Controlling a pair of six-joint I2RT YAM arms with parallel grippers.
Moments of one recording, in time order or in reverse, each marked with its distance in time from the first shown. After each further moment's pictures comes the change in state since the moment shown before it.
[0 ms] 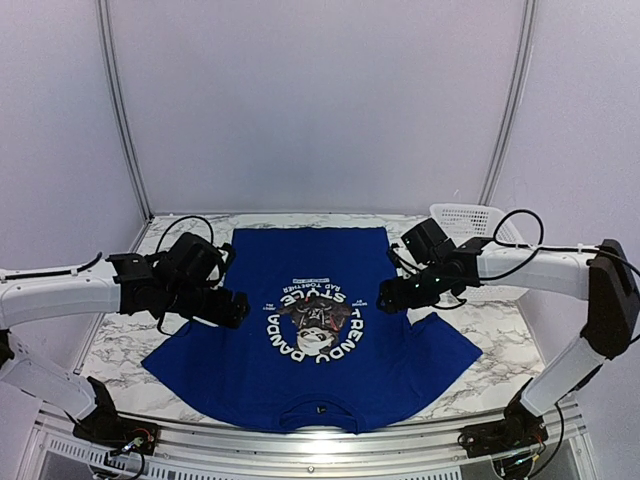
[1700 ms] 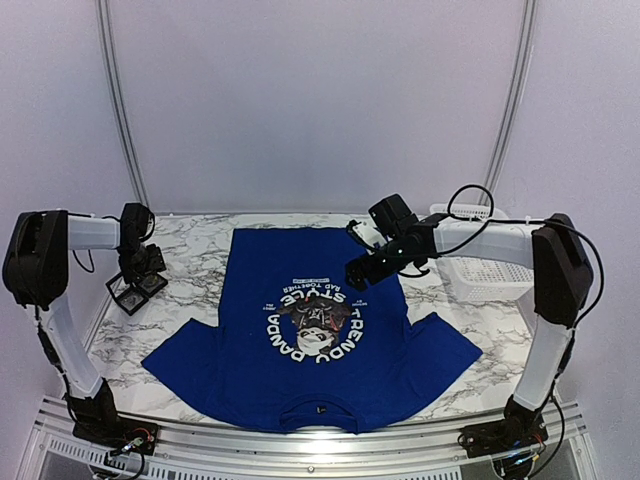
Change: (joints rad) left arm 0.860 0.515 0.274 0.074 0.020 -0.044; right arm -0.005 0.330 0.357 0.053 -0.009 -0.332
